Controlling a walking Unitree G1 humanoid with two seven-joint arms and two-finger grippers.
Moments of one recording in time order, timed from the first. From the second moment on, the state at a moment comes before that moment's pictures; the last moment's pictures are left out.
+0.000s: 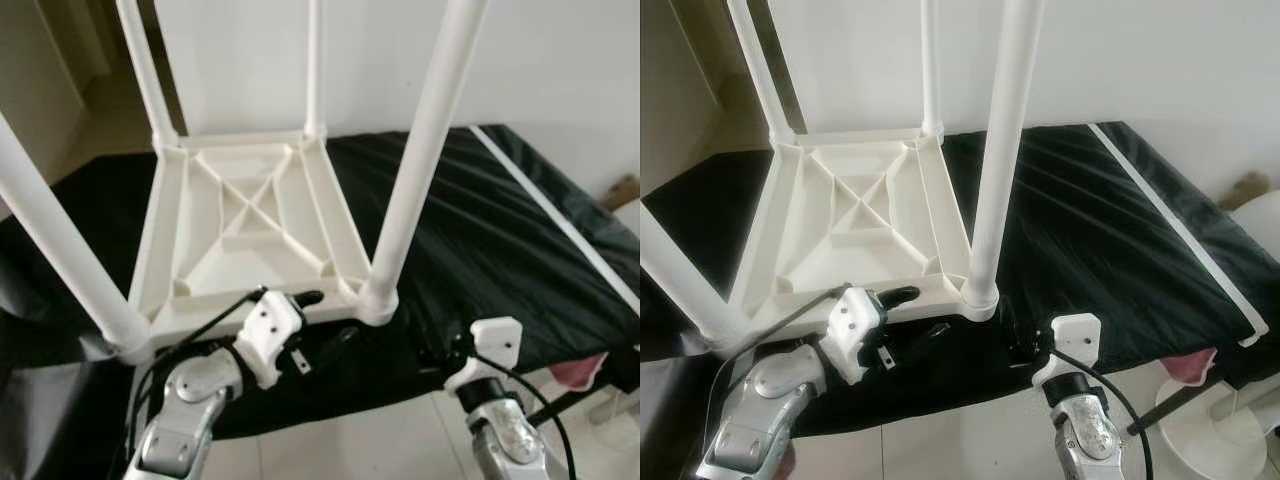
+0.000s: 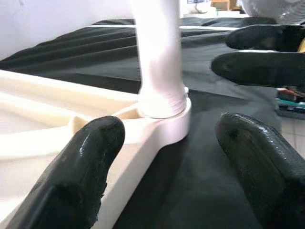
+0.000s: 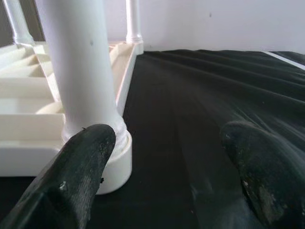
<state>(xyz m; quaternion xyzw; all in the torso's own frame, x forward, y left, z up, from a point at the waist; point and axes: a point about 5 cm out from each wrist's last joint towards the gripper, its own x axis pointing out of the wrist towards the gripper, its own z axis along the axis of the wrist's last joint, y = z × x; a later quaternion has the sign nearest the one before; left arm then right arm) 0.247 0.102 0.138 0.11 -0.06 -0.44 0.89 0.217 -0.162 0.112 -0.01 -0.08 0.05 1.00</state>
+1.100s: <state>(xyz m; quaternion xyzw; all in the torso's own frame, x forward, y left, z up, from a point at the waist) 0.269 0.146 0.137 0.12 -0.09 -0.11 0.98 0.224 -0.204 0.110 -0.05 -0.06 0.00 1.00</state>
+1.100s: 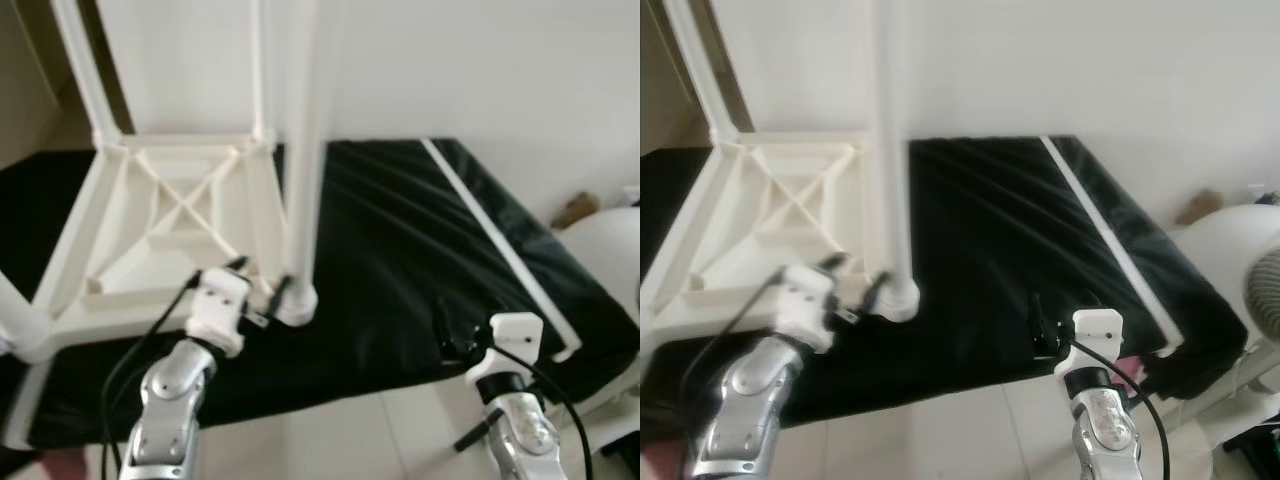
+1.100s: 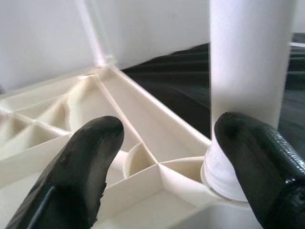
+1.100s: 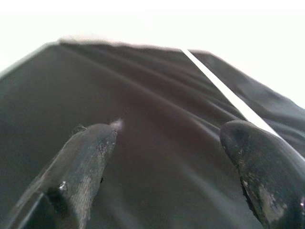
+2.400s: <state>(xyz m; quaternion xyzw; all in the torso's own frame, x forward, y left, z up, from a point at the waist) 0.268 0.167 0.151 0.16 -0.13 -0.11 0.97 0.231 -0.195 0.111 -0.04 -0.06 0.06 1.00</state>
